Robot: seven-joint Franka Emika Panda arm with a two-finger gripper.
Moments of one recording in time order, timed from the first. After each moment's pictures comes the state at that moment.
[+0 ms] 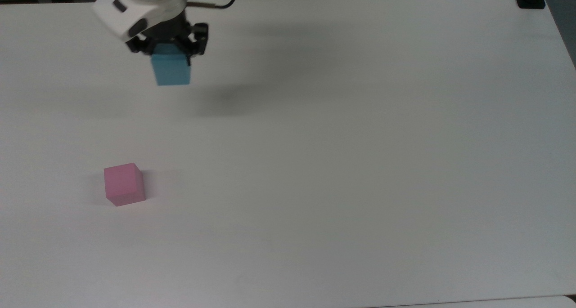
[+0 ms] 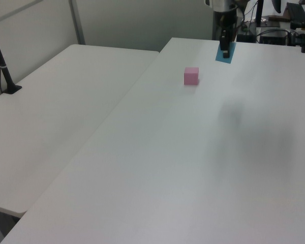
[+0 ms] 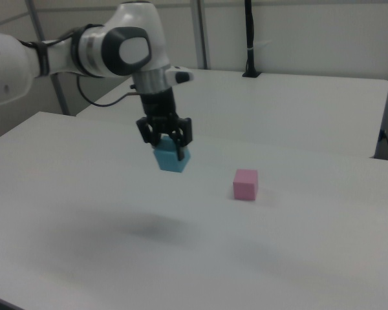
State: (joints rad) arm 0.10 0.23 -0.25 -1.56 -0.09 1.71 -0.20
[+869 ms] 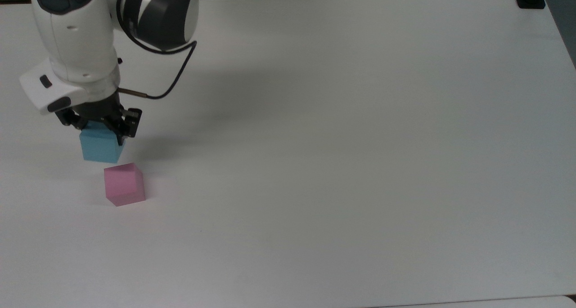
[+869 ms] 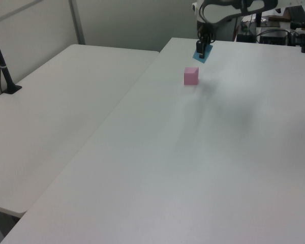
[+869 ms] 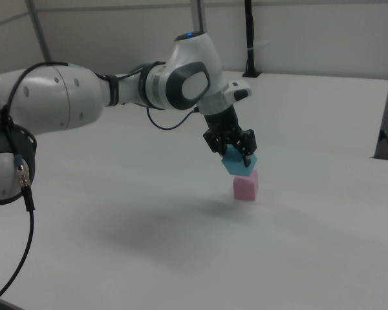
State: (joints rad) arm -0.05 0.59 -0.27 -1.27 -0.06 2.01 -0.17
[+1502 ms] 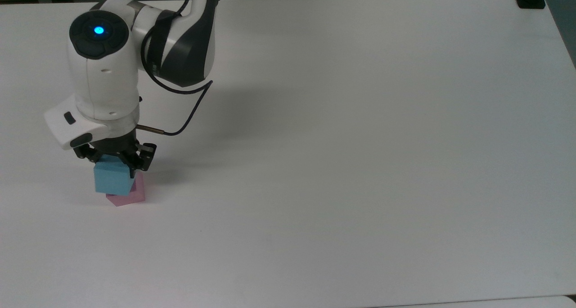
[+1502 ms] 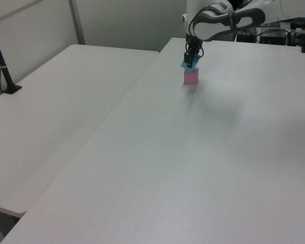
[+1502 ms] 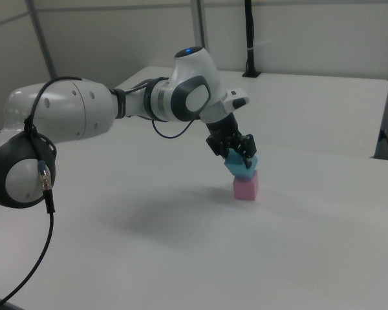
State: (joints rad) arm -0.03 0.72 -0.26 -1.18 -0.06 2.11 -0.10
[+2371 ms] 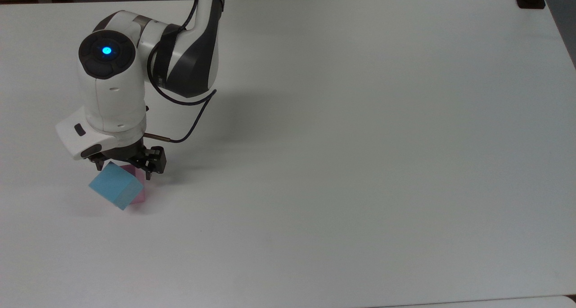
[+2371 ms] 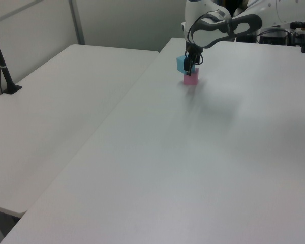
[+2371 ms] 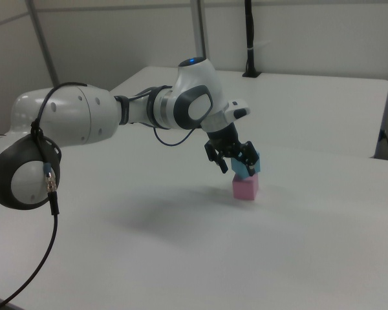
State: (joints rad) arm -0.03 0.76 -0.26 -1.18 -0.05 2.10 -0.10
